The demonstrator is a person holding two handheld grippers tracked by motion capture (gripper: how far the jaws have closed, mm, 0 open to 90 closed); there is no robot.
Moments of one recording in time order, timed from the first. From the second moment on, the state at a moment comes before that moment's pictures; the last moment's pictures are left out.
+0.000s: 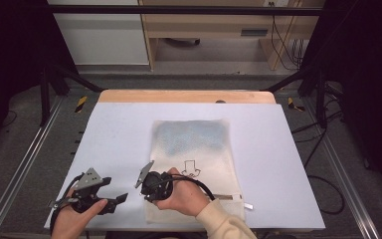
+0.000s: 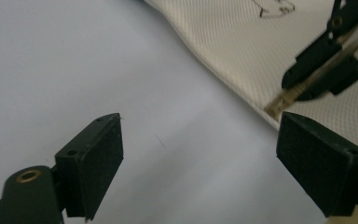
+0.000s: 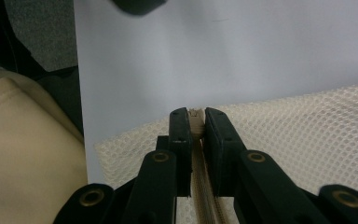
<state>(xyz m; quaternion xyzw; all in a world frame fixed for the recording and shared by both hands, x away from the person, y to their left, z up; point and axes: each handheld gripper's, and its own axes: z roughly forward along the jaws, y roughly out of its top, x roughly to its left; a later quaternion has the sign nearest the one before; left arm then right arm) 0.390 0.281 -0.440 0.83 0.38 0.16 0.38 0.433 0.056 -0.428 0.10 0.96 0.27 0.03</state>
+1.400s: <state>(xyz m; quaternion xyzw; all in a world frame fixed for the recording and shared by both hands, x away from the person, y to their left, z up) 0.393 0.220 -0.461 0.84 0.35 0.04 0.42 0.432 0.044 -0.407 0.09 0.95 0.30 0.04</state>
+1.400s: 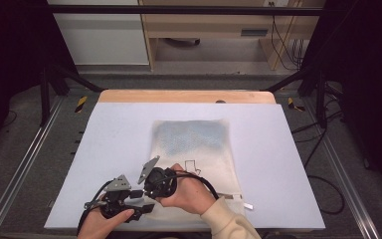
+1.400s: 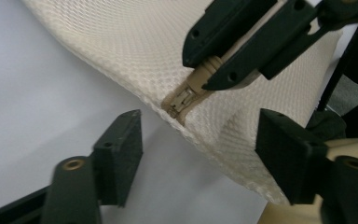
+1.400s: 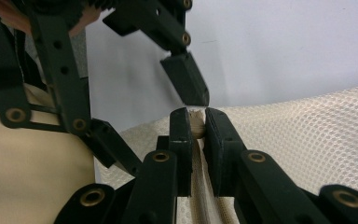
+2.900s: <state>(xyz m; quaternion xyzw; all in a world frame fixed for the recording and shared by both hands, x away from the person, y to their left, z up) 0.411 0.208 -0.476 0.83 0.35 -0.01 0.43 0.432 0.042 -0.406 0.09 0.95 0.31 0.04</state>
